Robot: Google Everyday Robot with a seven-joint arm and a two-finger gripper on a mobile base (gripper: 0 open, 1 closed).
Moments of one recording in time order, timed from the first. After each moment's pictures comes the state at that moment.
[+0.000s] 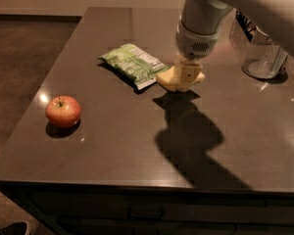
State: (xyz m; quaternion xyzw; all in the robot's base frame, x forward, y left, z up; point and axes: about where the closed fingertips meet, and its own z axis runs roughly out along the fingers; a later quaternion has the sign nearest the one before) arm 0.575 -0.113 0.903 -0.69 0.71 -0.05 0.11
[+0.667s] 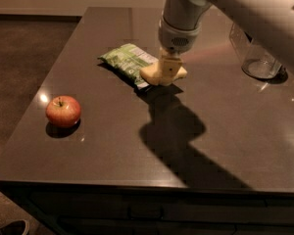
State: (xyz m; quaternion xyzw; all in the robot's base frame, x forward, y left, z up) arm 0.602 -0.070 0.906 -0.69 0.71 -0.04 0.14
